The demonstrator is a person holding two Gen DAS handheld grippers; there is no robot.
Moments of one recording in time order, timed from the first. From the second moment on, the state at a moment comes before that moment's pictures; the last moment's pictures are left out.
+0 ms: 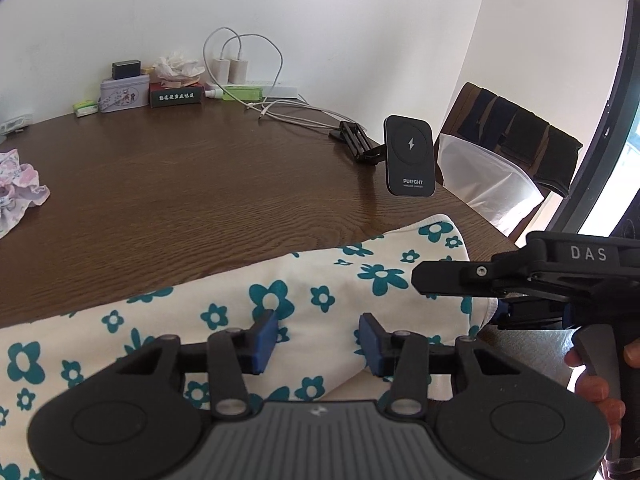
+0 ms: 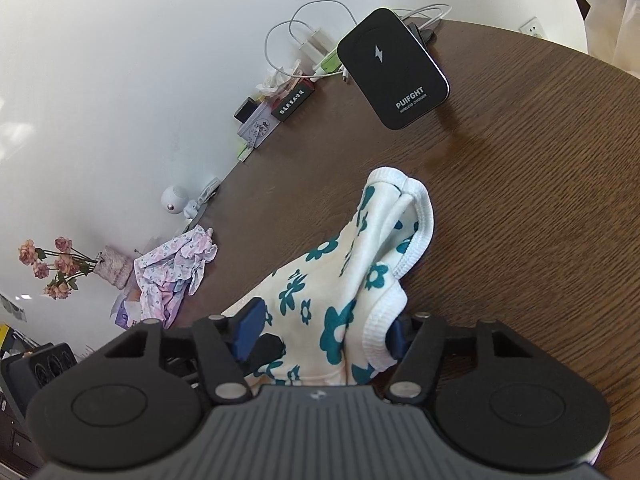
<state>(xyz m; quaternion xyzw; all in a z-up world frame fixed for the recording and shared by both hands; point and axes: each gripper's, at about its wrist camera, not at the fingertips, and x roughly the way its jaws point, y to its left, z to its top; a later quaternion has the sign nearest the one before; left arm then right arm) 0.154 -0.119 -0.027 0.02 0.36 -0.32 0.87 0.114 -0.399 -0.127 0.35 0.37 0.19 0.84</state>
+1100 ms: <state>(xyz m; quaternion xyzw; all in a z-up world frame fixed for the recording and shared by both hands) 0.203 -0.098 -0.029 -0.03 0.40 -0.34 0.85 0.097 -0.269 -0.037 -0.22 0.29 0.22 0.91</state>
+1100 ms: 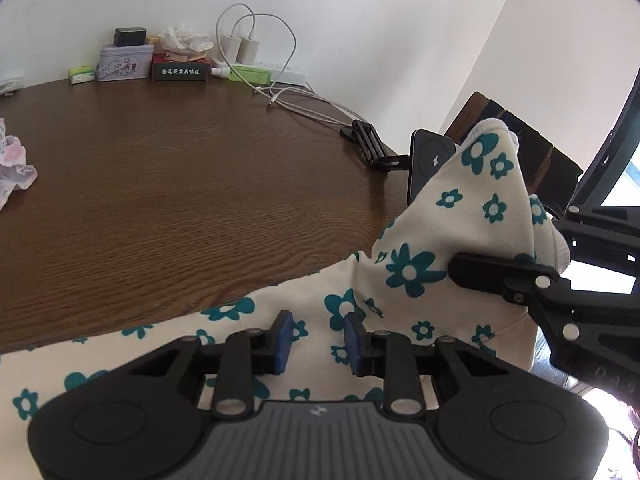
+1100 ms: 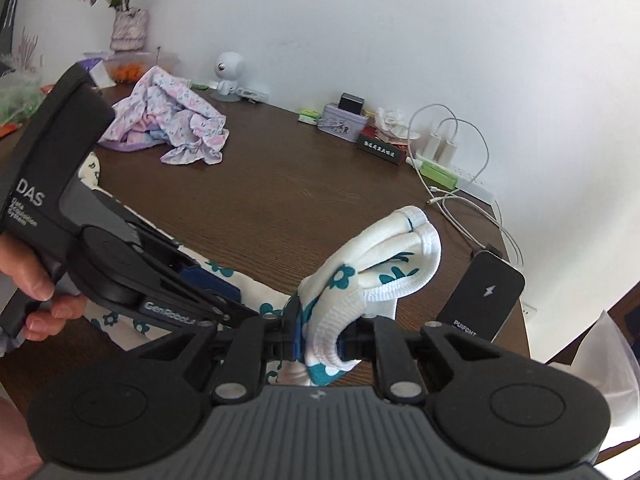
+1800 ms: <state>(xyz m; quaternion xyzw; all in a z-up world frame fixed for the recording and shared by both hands) 0.224 -0.038 0.015 -0.18 0.44 -0.35 0.81 0.057 -0.170 -0.086 -0.43 0.26 0.24 0.83</state>
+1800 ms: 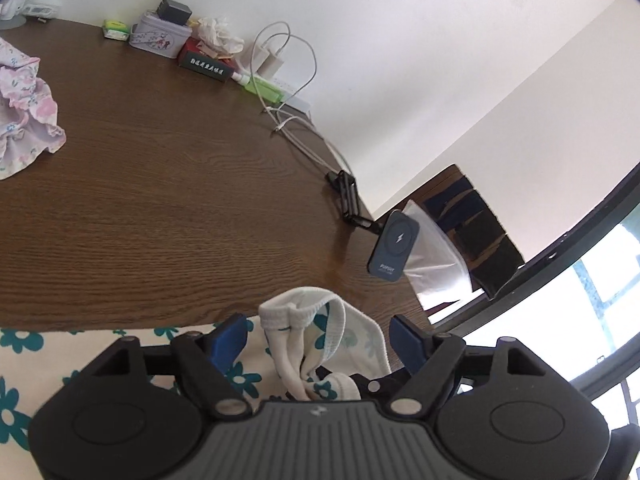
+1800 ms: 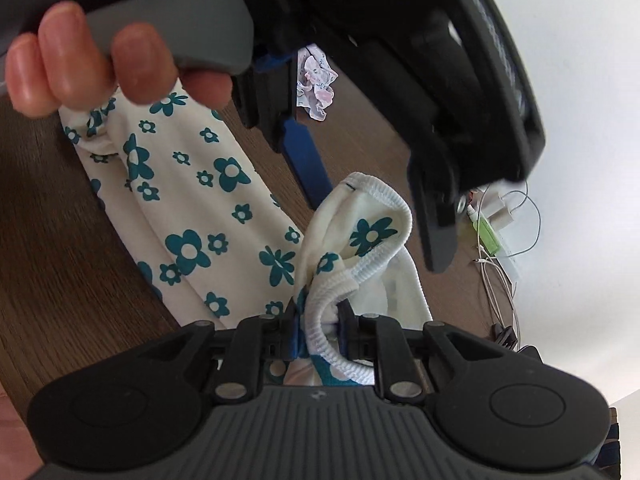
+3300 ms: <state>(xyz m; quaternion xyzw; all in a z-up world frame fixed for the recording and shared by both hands) 0.212 -0.110 0.027 -0.04 0.40 -0.41 0.82 0.079 -0.253 -0.099 -0.20 0.25 0.28 0.90</state>
